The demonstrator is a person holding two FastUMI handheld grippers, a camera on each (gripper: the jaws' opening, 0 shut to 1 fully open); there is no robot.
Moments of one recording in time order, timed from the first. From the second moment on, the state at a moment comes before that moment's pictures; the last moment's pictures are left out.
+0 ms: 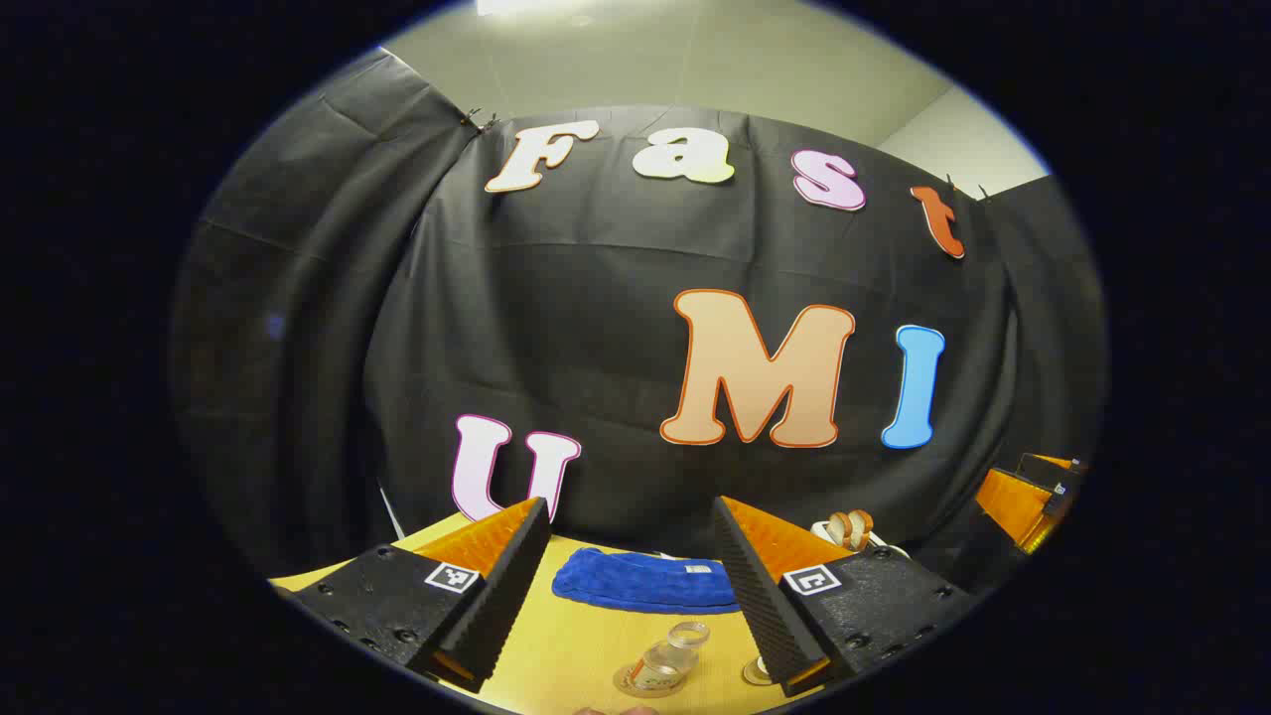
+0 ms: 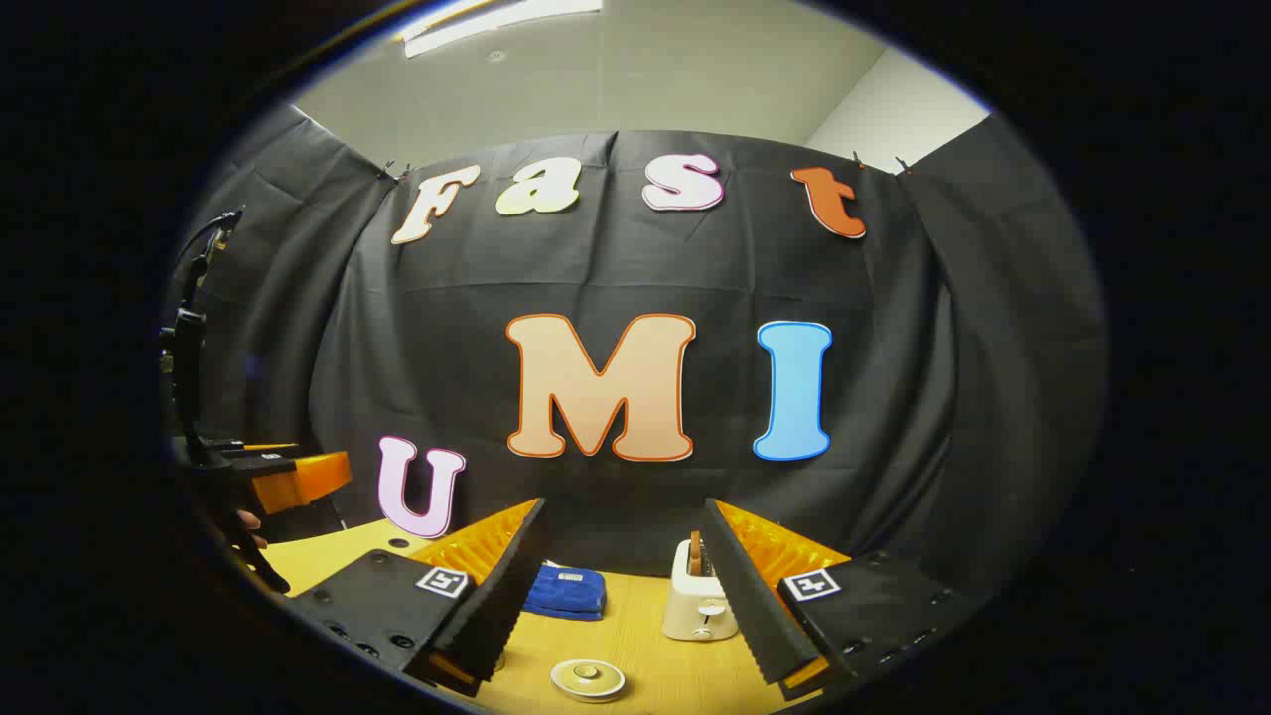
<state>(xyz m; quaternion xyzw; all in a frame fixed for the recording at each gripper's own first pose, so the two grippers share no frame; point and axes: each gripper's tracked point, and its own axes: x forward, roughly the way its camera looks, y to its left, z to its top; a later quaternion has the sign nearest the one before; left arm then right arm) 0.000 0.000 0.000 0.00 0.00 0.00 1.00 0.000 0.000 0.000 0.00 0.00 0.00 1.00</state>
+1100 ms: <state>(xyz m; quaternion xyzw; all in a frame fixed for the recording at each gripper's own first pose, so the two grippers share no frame) -0.041 -0.010 0.007 0.05 -0.01 -0.03 1.00 -0.010 -0.006 -0.018 0.00 0.02 0.01 1.00</state>
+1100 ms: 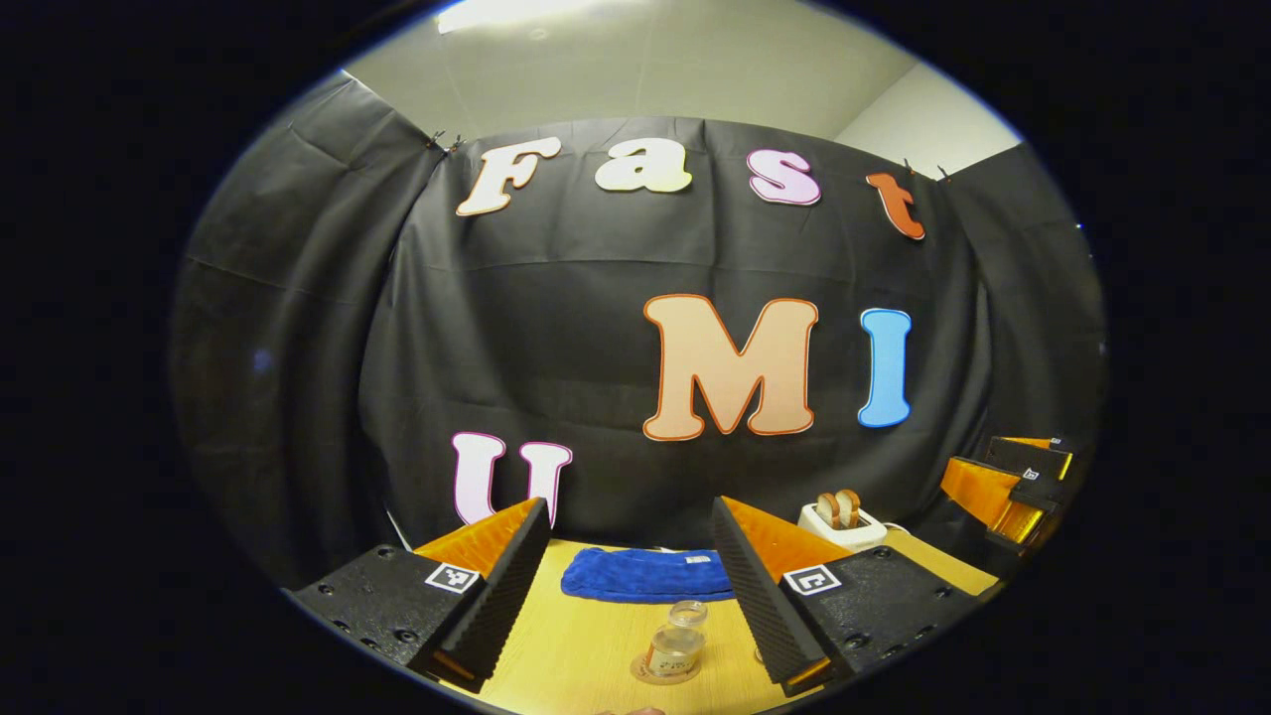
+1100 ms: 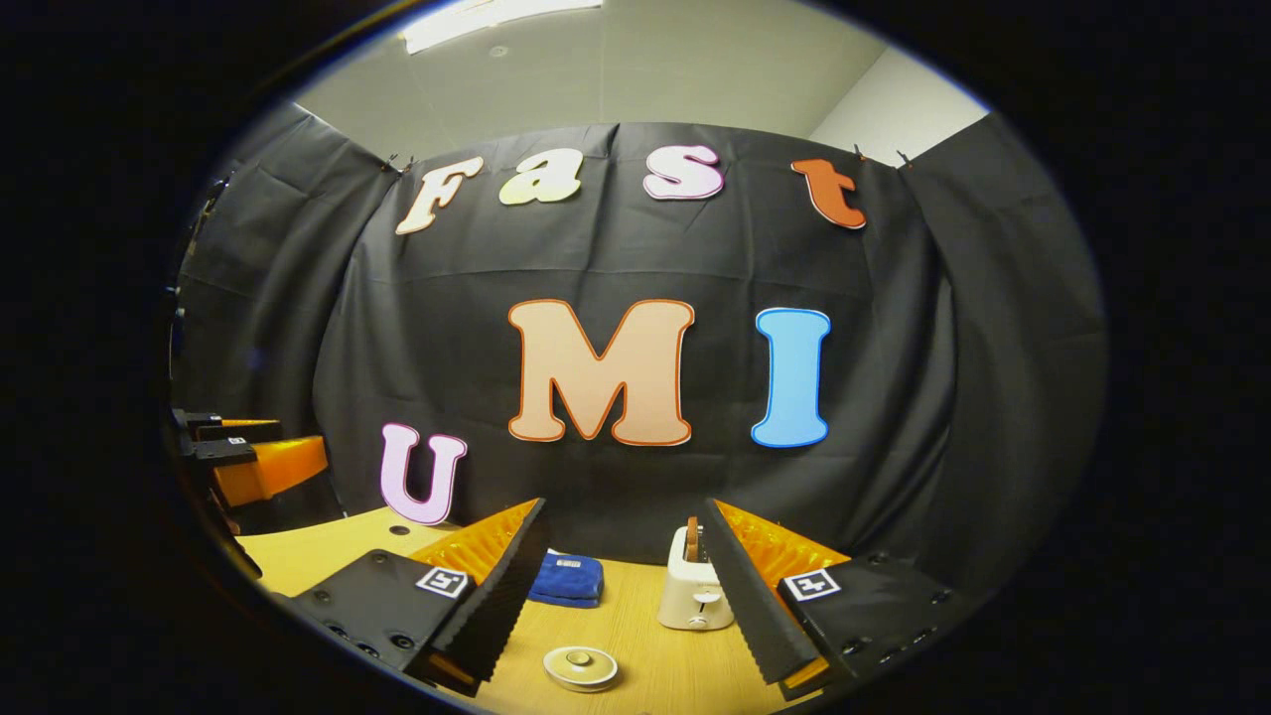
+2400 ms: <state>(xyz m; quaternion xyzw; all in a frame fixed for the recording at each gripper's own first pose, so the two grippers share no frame) -0.066 0.041 0.004 0.06 0.00 0.04 1.00 0.032 0.035 -0.242 -0.07 0.22 0.11 0.97</state>
